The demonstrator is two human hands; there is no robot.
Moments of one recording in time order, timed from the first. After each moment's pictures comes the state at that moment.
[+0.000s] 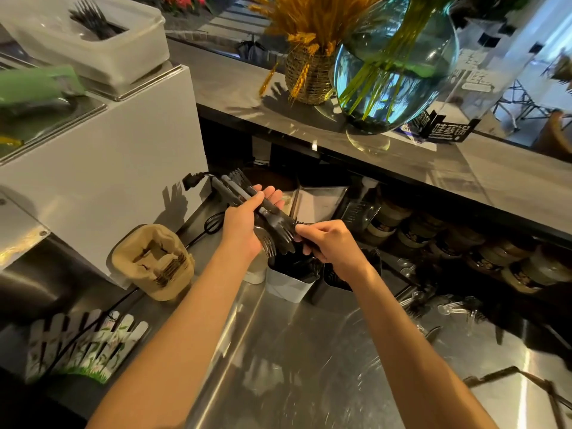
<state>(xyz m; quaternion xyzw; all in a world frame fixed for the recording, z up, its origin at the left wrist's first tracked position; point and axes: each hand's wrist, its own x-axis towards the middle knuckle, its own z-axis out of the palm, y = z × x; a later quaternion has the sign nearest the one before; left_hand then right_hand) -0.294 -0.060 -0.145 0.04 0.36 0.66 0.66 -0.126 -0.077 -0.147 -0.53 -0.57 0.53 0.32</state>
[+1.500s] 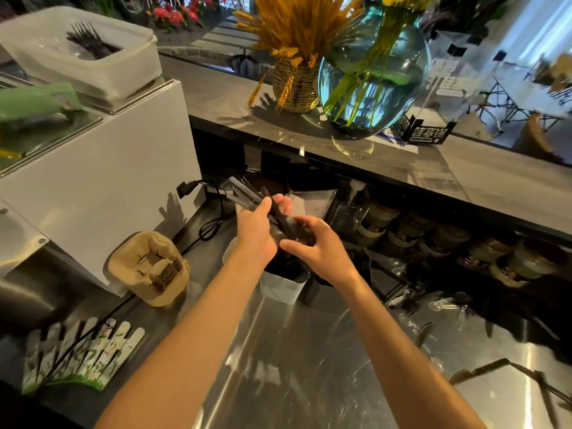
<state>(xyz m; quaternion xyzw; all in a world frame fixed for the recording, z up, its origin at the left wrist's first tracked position) -0.256 -0.060 -0.146 0.08 0.38 0.64 0.66 -0.123 -0.096 -0.151 -0.54 -0.69 0.36 0.32</state>
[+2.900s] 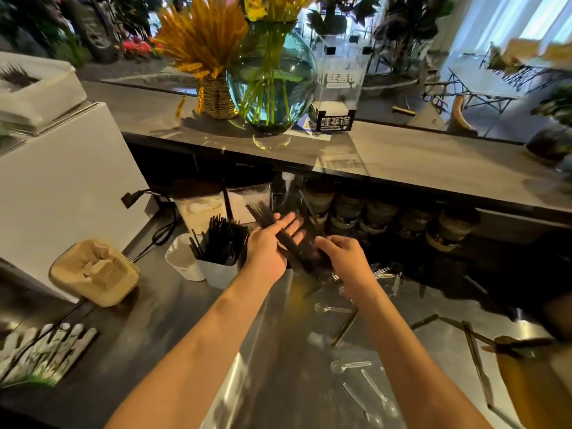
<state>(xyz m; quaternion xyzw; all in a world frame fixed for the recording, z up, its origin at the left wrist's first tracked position) -0.078 -0.149 -0.123 0.06 0.36 0.59 0.72 0.058 -0.187 -0.133 -0.64 -0.42 0.48 0.43</state>
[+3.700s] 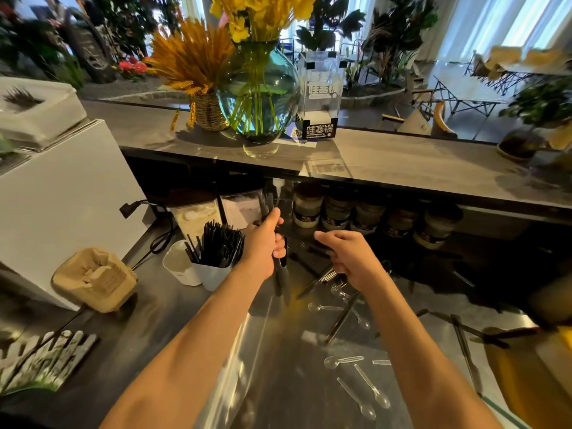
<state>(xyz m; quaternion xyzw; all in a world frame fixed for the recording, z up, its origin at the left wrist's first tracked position) -0.075 -0.161 -0.109 0.26 0.52 0.51 0.63 0.090 -0.208 -0.100 -0.60 -0.41 0.54 0.43</state>
